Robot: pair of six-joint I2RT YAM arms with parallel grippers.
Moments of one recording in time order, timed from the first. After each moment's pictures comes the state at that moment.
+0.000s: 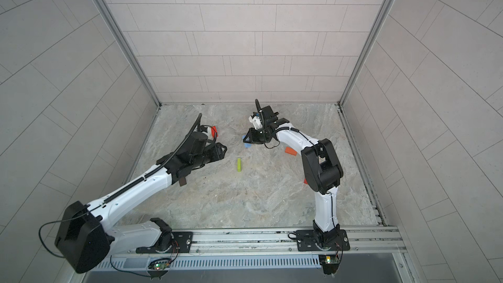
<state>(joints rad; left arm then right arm) -0.57 1.26 0.91 -0.32 0.02 -0.71 0.41 1.91 1.45 -0.44 -0.56 0.41</state>
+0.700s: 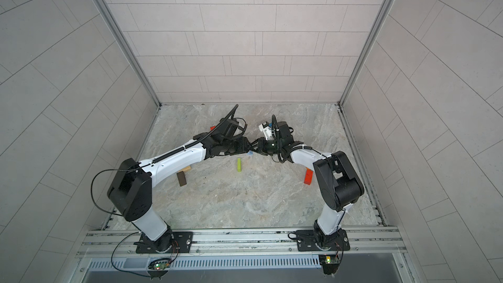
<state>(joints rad) -0.66 1.69 1.28 -0.43 0.16 -0.70 0.37 1.71 0.97 0.13 -0.76 0.70</state>
